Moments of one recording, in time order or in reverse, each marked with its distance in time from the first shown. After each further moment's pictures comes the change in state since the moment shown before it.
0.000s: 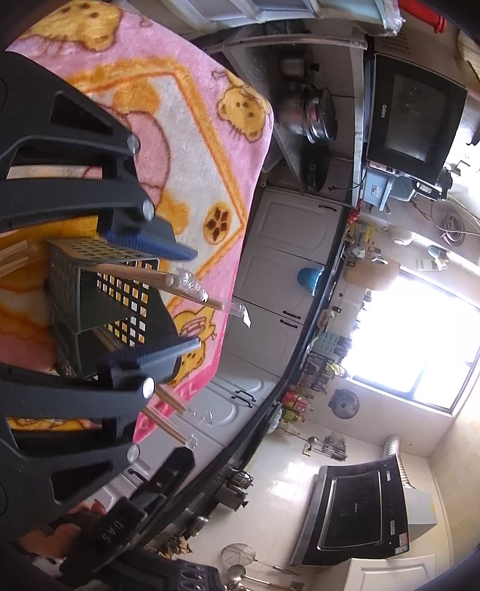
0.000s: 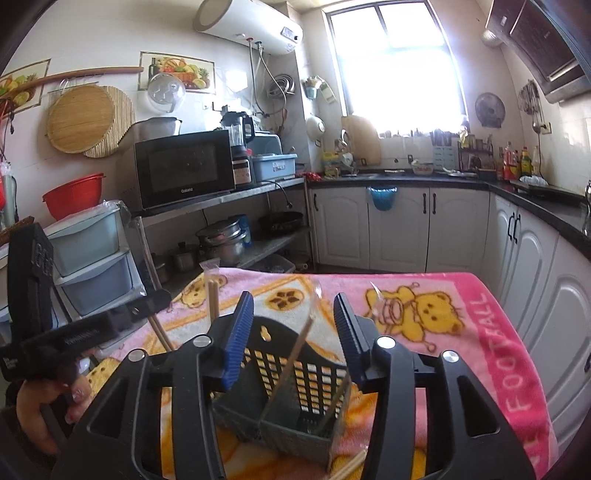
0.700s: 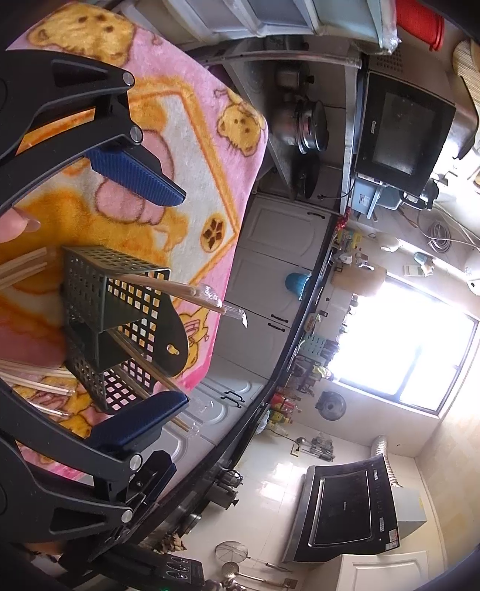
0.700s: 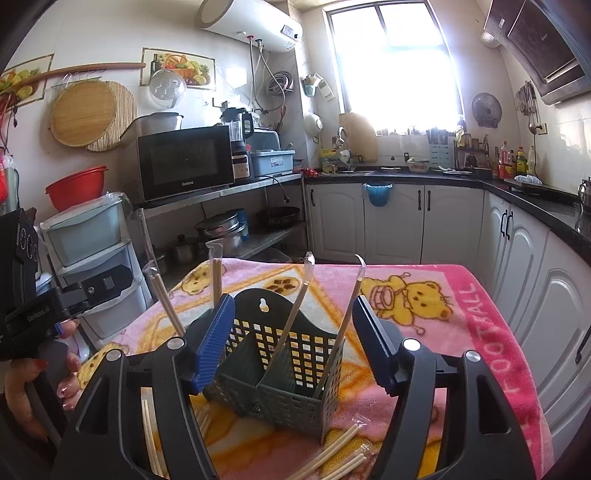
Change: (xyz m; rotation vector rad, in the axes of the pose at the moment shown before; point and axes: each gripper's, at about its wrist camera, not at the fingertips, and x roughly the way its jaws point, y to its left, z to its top) left arm -0.039 0.005 -0.010 -0.016 -0.050 0.017; right arm -0.030 0.005 -0.013 -0.021 0.004 -0.012
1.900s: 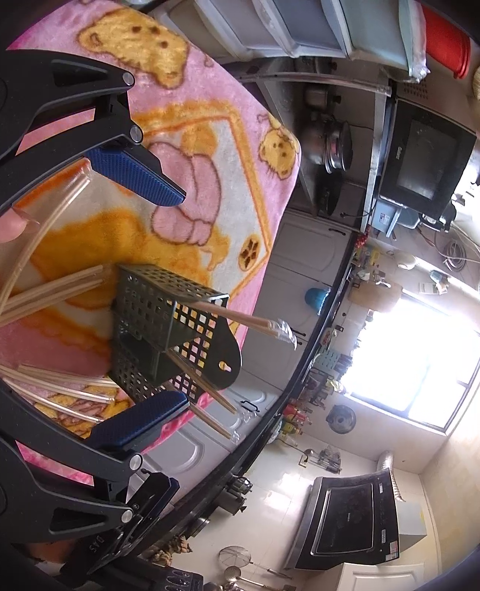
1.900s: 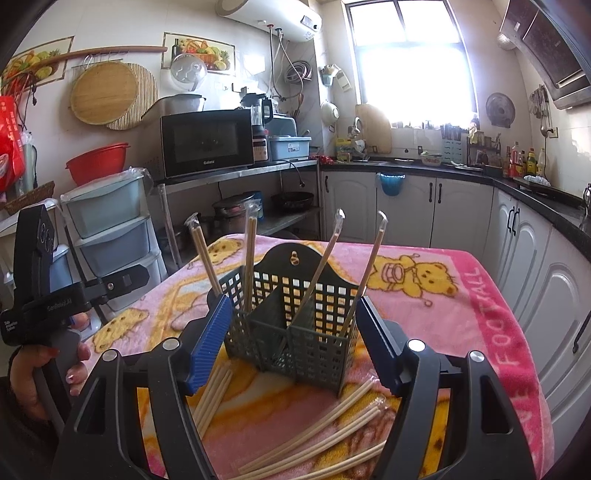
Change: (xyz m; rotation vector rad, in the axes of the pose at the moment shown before) left arm -0.033 0.016 -0.042 -0.048 0.064 0.045; right arm -0.036 0.025 -0.035 -0.045 0.063 0.038
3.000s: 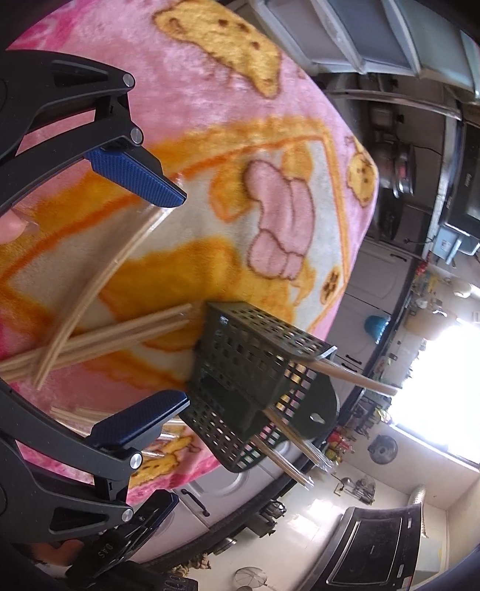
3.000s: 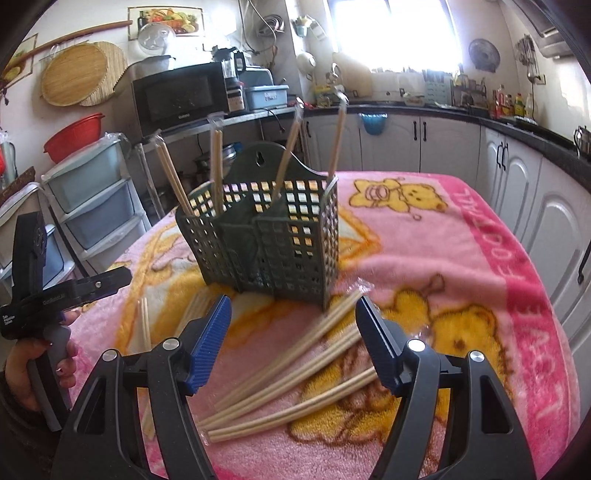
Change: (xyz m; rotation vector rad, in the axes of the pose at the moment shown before) left arm 0.023 0.031 -0.065 -0.066 0.229 0.075; right arm 0.016 -0.029 -0.069 0.106 0.201 -0.036
